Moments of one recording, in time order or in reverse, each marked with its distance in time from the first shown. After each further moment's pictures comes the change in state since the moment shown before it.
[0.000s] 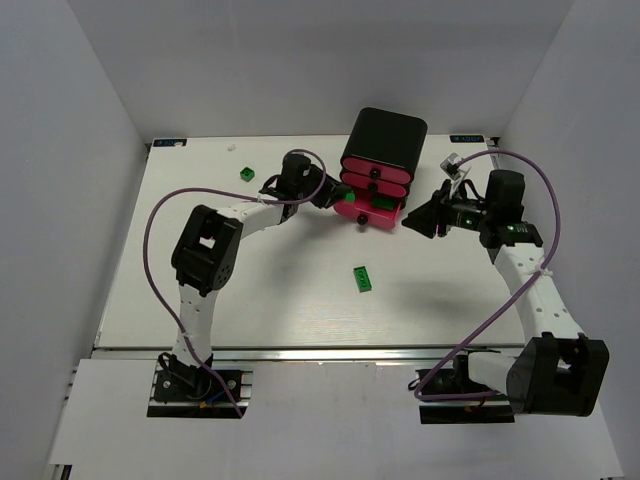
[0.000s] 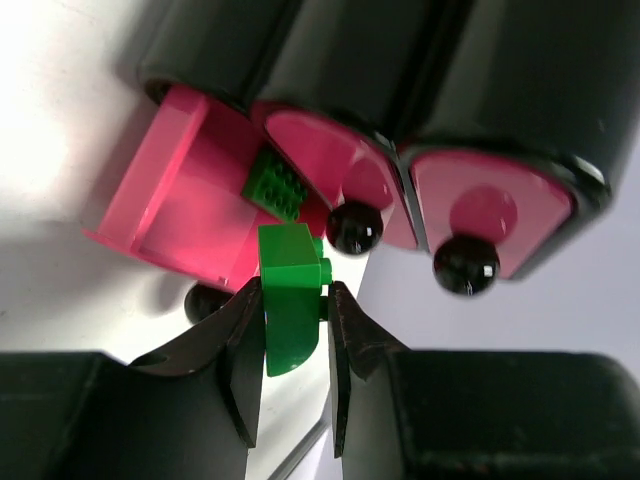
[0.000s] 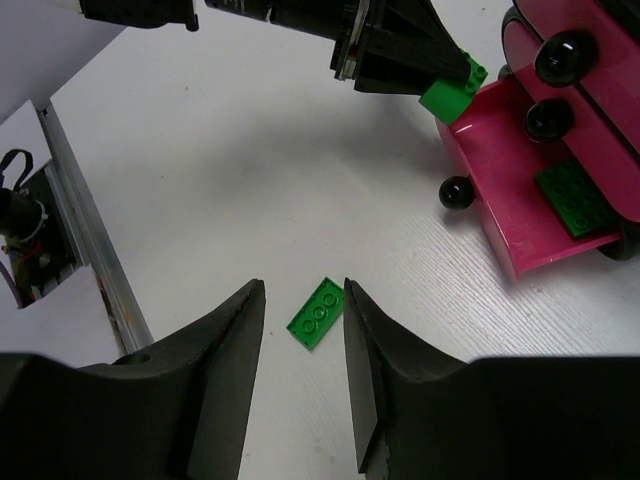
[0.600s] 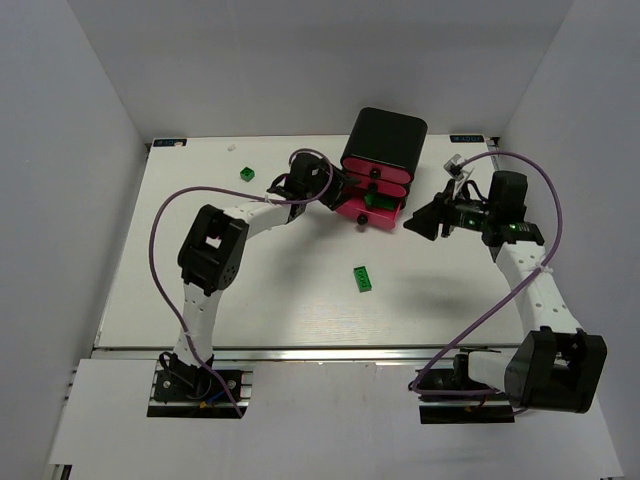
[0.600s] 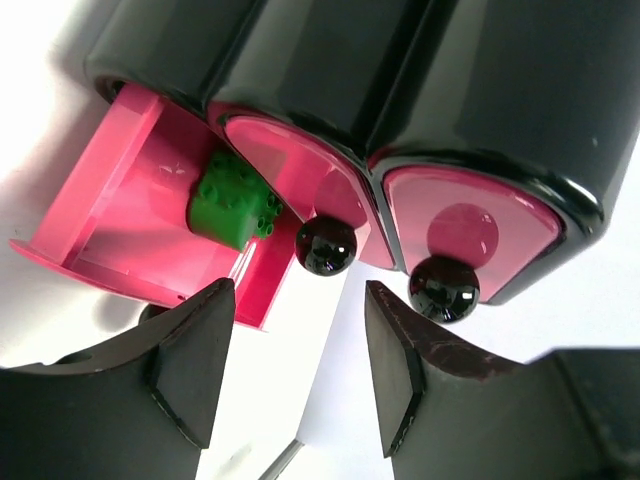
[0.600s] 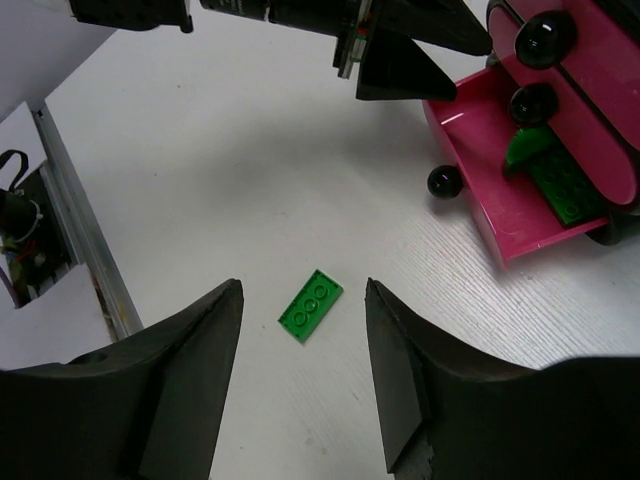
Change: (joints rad) left arm -0.040 0.047 0.069 -0.004 -0.071 -0.084; right arm -0.045 0.013 -0.008 -0.006 -0.031 -0.018
